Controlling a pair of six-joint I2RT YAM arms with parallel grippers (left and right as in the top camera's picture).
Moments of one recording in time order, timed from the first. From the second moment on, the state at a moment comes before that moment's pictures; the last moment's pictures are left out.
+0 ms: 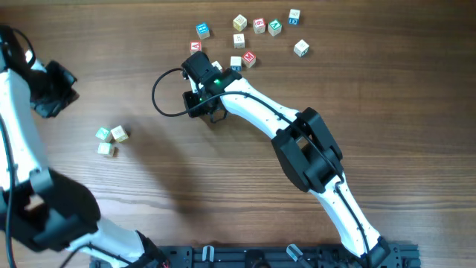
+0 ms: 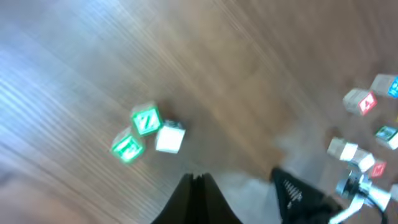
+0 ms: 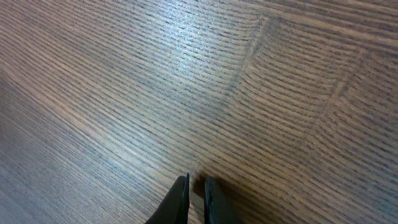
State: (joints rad) left arm 0.47 1.80 1.77 -1.30 0.18 -0.40; right arm 0.73 2.47 1.99 -0.65 -0.21 0.39
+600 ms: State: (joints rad) left arm 0.46 1.36 1.29 -1.35 0.06 -0.38; right arm 0.62 2.44 2.00 -0.84 -0.01 0.33
